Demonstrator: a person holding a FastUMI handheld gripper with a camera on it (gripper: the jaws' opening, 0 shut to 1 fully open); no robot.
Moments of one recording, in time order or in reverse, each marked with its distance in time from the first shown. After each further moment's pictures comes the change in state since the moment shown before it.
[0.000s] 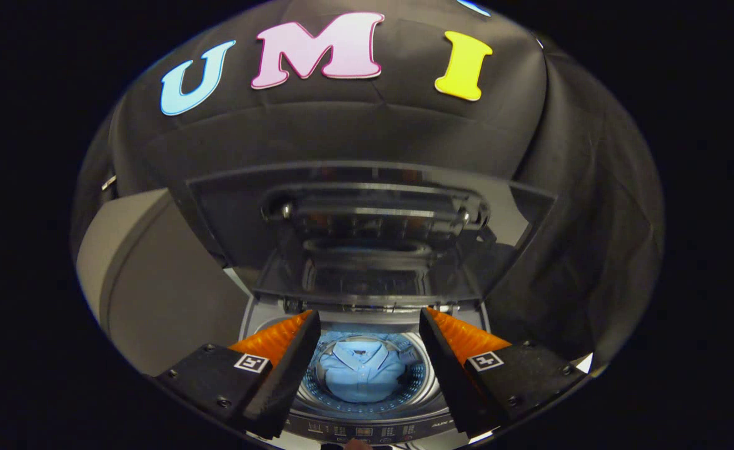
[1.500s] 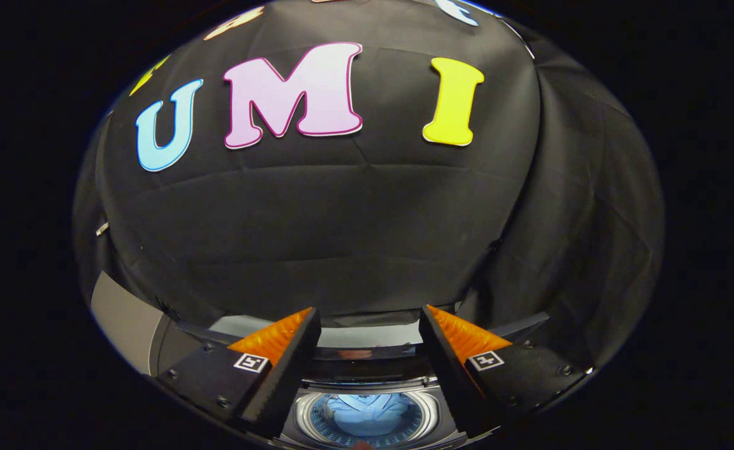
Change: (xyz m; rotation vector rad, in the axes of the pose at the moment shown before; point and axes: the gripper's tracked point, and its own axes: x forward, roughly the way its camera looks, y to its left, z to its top) arm 0.031 -0.012 0.118 0.074 -0.160 -0.011
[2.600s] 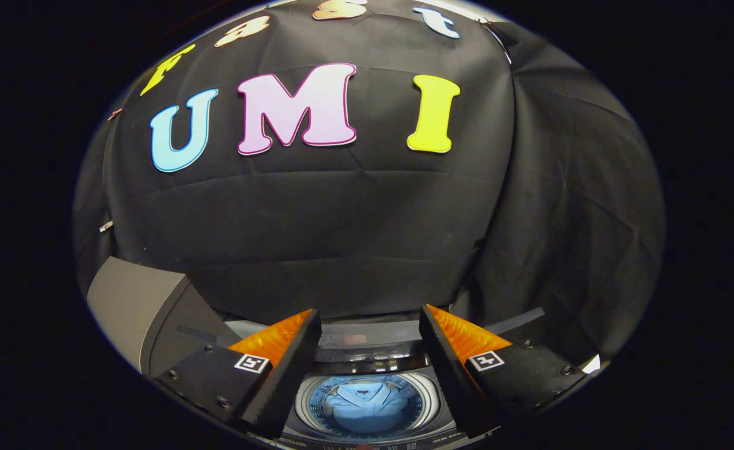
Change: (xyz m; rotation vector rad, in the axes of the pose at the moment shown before) arm -0.072 -0.009 -0.046 0.009 -0.083 -0.029
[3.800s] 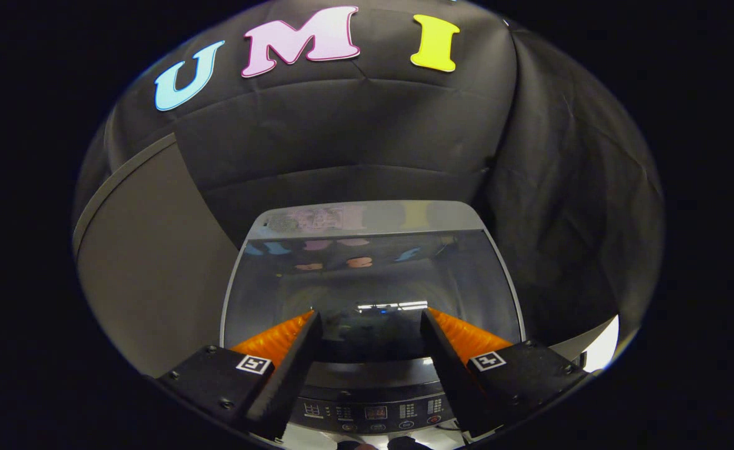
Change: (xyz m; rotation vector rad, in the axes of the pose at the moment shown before) arm -0.009 0.001 -0.190 -0.004 0.309 0.012
